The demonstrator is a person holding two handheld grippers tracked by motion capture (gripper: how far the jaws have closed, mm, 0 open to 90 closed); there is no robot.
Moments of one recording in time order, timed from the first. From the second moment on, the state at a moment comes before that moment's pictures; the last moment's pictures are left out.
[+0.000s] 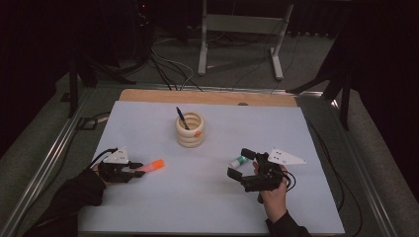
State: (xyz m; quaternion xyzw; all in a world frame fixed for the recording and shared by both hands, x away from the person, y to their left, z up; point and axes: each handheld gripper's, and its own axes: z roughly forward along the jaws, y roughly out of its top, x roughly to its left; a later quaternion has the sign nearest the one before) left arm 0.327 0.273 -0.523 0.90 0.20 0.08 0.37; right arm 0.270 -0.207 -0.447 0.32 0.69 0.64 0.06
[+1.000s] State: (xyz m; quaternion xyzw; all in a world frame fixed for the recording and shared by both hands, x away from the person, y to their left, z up) left arm 0.327 0.228 -0.486 0.87 0.21 0.08 0.45; right arm 0.272 -0.208 -0.447 0.32 0.69 0.65 0.07
